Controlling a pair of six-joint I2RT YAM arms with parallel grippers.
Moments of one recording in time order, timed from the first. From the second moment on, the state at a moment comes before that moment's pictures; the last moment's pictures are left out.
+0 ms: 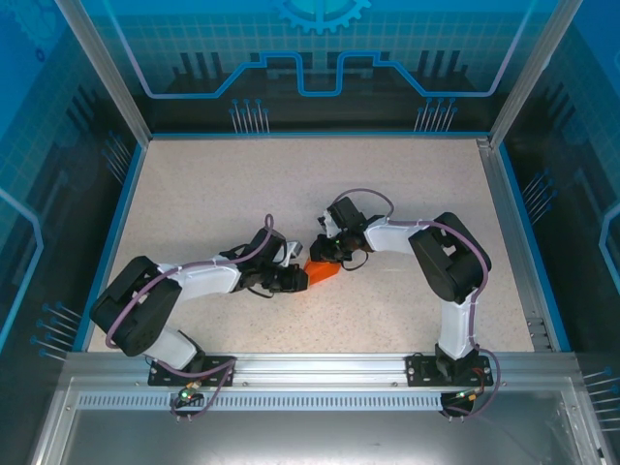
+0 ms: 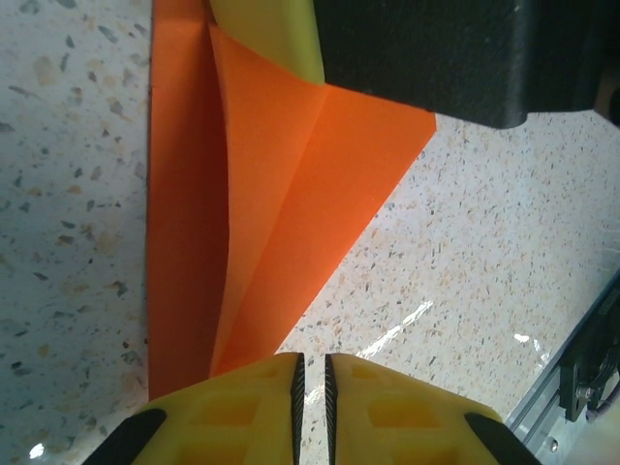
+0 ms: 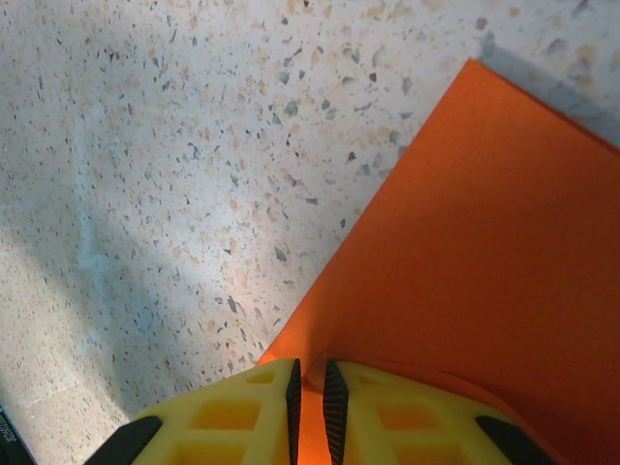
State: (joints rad) left arm -0.60 1.52 0.63 -0.09 0.48 -0.64; right arm 0.61 1.95 1.10 -0.22 -0.45 0.58
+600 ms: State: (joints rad) left arm -0.57 1.56 0.63 -0.07 0.48 -0.63; right arm 0.61 1.95 1.10 -0.22 -0.45 0.58
